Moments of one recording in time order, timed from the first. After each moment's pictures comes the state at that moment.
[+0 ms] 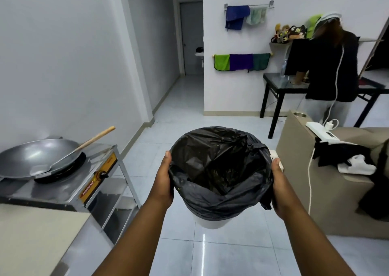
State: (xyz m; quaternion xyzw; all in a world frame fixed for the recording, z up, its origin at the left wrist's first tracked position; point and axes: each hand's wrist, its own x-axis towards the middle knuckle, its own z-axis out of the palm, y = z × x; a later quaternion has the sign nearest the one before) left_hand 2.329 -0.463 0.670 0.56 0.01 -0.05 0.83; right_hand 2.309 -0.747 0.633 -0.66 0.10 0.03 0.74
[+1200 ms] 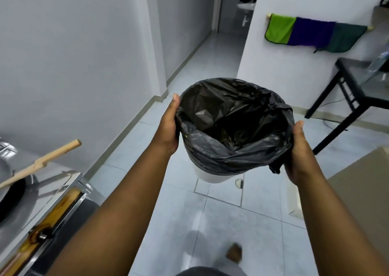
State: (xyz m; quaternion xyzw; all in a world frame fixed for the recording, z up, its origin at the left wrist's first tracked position) left_hand 2.984 -0.424 0.665 0.53 0.00 0.02 0.85; right_hand 2.982 -0.715 0.638 -0.69 0.04 0.07 0.72
